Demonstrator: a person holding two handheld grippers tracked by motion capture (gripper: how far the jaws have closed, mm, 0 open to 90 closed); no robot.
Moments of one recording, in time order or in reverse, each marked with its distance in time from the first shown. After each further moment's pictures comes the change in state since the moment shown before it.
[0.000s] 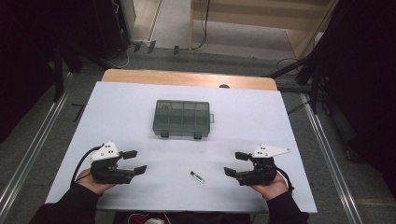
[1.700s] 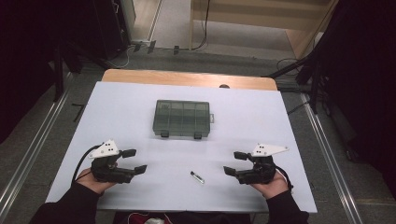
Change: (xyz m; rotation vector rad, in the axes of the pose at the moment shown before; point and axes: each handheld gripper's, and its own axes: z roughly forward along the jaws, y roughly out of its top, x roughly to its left) left arm 0.005 0.000 0.002 0.007 -0.006 -0.038; right arm -0.005 0.001 0.004 0.019 0.019 -0.002
